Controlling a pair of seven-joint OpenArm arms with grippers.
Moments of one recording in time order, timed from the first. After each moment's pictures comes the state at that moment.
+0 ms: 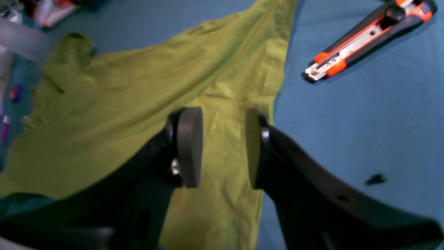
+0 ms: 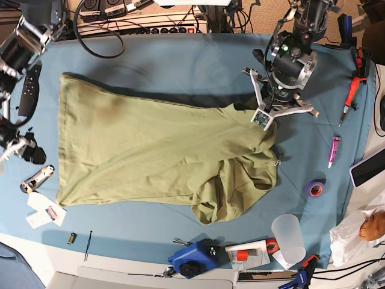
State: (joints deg) left arm 13.2 -19.1 19.9 122.7 7.9 -3.7 62.4; right arm 13.3 33.3 41.3 75.4 56.7 35.9 -78.4
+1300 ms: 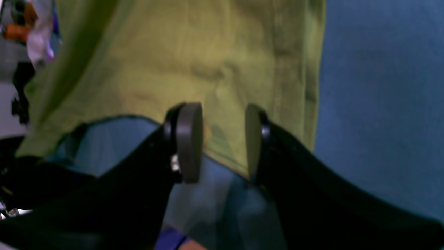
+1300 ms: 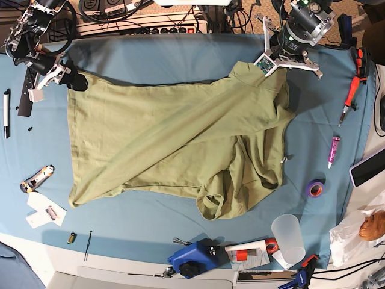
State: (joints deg) left arm 31.8 -29.3 19.9 132.2 4.0 -8.9 58.3; right arm -13.7 21.6 45.2 77.1 68.2 39.9 -77.5
